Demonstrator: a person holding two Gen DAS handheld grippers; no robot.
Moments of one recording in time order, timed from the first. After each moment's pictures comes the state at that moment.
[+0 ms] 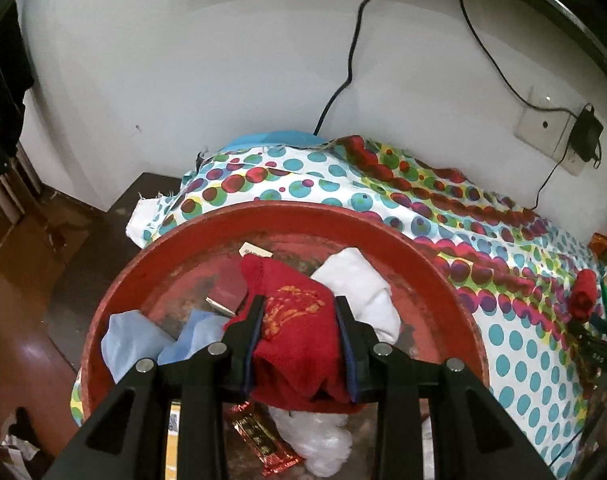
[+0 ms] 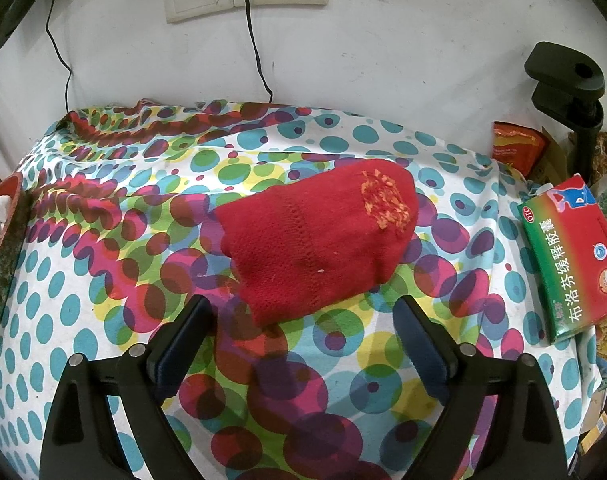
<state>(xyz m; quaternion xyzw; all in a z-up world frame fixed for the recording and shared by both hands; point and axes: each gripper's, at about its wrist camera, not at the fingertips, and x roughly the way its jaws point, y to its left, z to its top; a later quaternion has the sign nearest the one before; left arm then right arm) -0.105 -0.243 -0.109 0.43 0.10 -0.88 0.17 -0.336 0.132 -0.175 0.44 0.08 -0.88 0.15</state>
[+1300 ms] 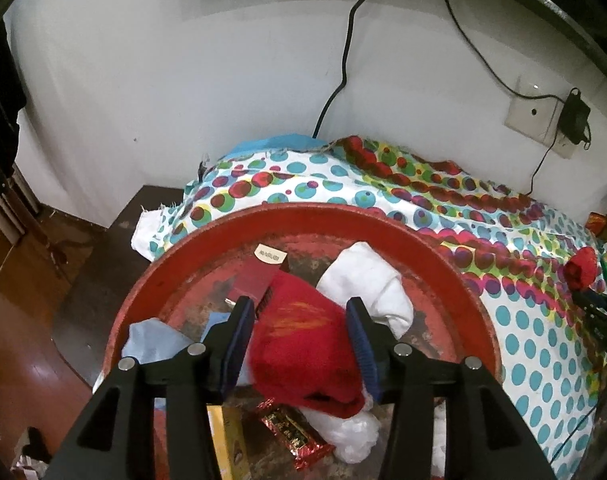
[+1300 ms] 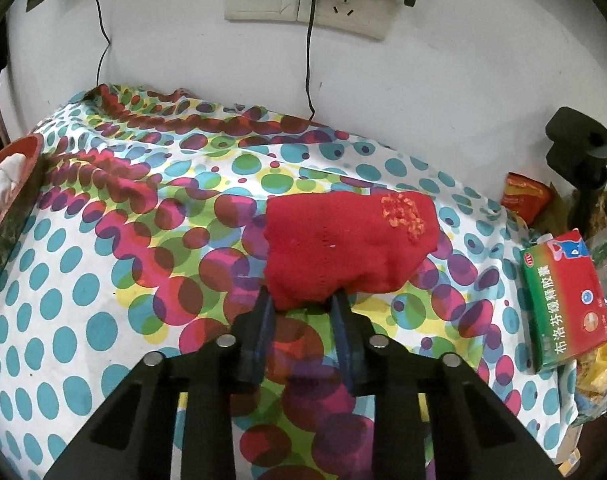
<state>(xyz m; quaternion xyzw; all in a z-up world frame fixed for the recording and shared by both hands) -0.092 -0.246 -0.100 0.43 0.06 -0.89 0.16 -0.320 0.111 -0.168 0.40 0.14 -0.88 0.19</state>
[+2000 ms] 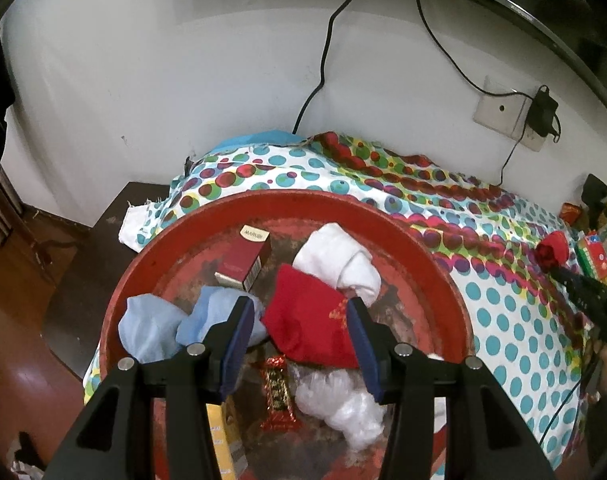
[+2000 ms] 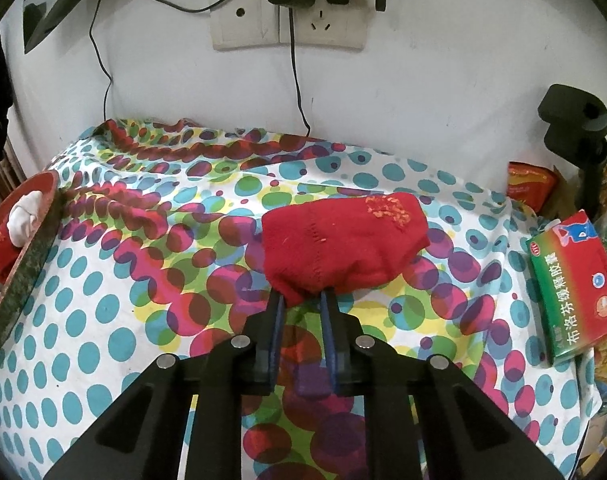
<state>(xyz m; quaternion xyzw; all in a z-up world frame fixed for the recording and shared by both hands) -0.063 -0.235 -0.093 0.43 0.08 -0.89 0.12 -0.324 0.129 -0.157 0.39 0.09 -0.89 0.21</state>
